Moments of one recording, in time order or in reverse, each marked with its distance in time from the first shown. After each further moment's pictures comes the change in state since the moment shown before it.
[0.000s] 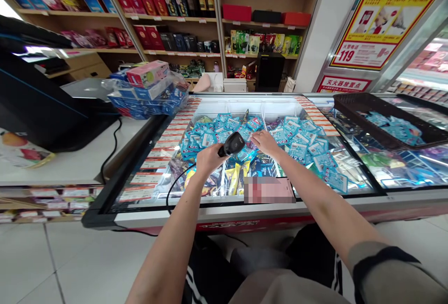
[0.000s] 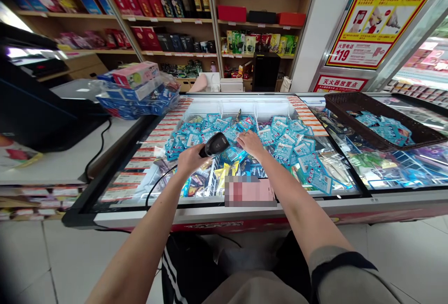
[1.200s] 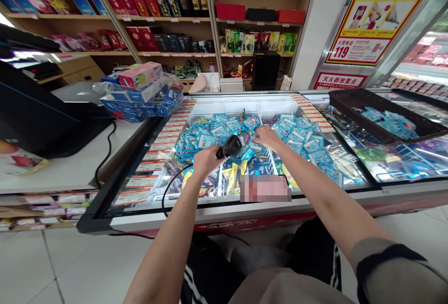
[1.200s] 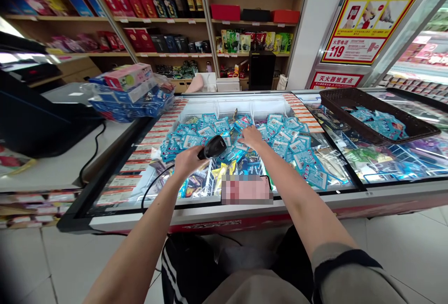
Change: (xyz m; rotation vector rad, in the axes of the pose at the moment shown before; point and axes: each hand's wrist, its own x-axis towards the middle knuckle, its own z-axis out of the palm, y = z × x) left_hand 0.002 0.001 0.010 0.041 0.029 0.091; right_hand 0.009 0.012 -0.033 0.014 -0.203 0.284
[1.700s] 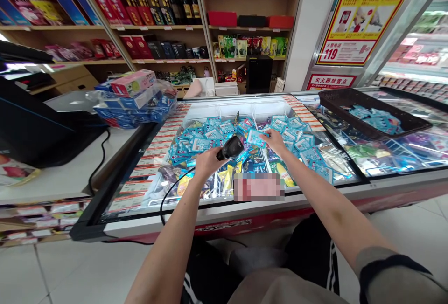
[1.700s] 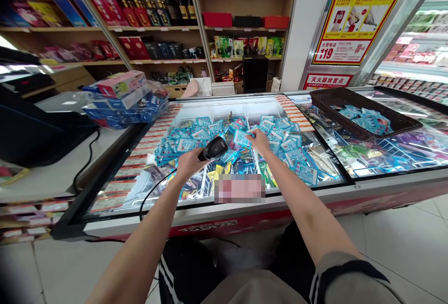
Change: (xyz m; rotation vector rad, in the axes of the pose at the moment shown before) left_hand 0.000 0.037 -0.010 -0.052 -0.066 -0.030; right_hand -0.047 0.052 0.015 0.562 0.262 0.273
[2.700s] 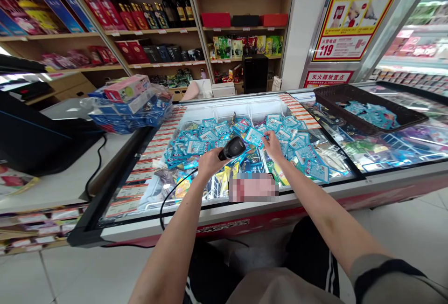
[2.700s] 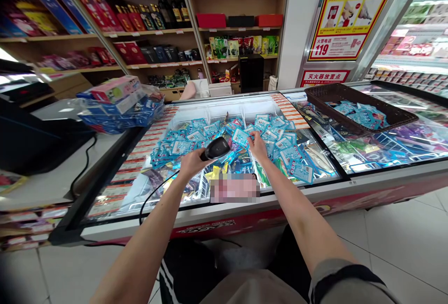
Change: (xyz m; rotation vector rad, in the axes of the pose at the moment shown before) left_hand 0.009 0.027 0.007 0.001 -0.054 0.001; right_hand -0.027 0.019 0.005 0.151 0.080 -0.022
